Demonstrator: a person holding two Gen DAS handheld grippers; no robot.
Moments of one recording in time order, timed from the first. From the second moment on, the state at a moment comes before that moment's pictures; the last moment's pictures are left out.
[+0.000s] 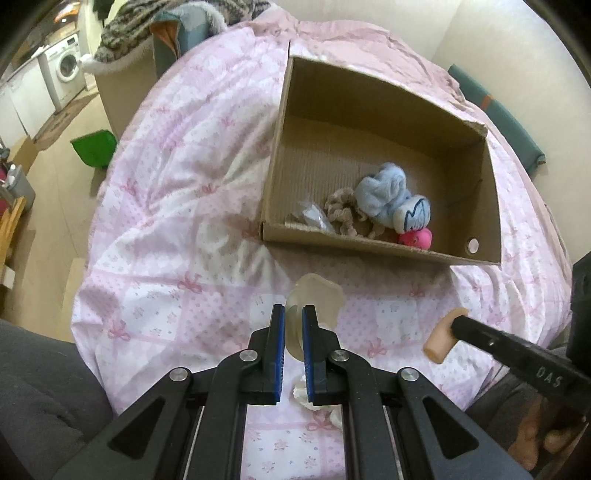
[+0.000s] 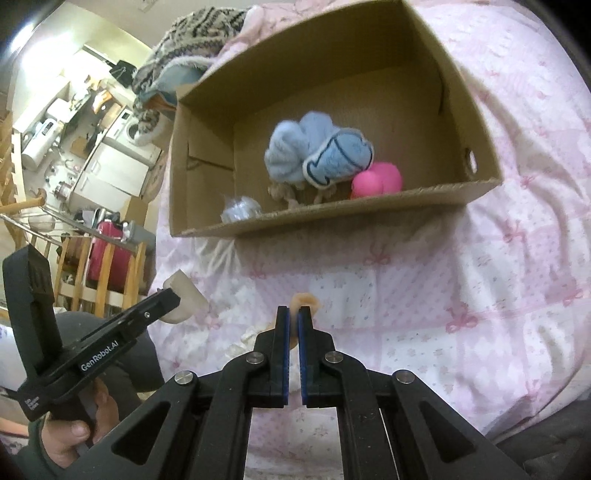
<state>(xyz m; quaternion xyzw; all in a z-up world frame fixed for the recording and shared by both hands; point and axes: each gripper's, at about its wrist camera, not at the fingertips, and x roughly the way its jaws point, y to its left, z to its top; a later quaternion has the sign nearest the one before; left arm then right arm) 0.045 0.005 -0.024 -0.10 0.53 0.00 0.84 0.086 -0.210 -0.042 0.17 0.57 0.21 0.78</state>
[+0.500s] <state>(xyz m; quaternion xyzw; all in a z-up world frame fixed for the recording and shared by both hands) 0.077 0.003 0.038 -0.07 0.47 -0.01 0.88 0.116 -0.251 0.041 0.17 0.46 0.19 0.85</state>
